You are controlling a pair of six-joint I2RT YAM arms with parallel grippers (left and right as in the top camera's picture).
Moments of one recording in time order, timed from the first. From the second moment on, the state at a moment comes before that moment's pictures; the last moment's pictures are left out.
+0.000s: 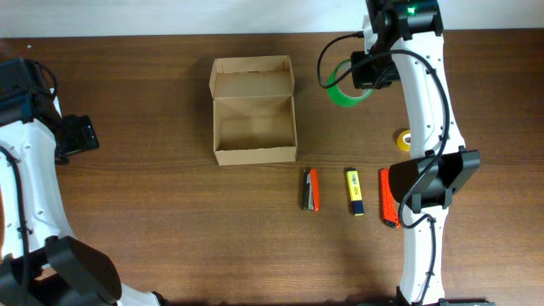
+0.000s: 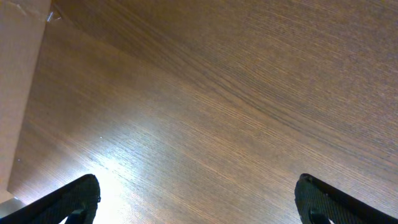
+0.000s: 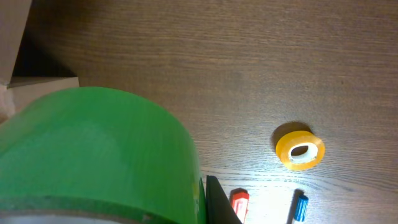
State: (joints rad) left arm 0.40 1.70 1.62 -1.16 -0.28 0.03; right arm 0.14 2.40 2.69 -1.67 0.02 0.09
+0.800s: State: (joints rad) left arm 0.40 1.70 1.62 -1.16 -0.28 0.03; right arm 0.50 1.96 2.13 -1.29 0.00 -0.03
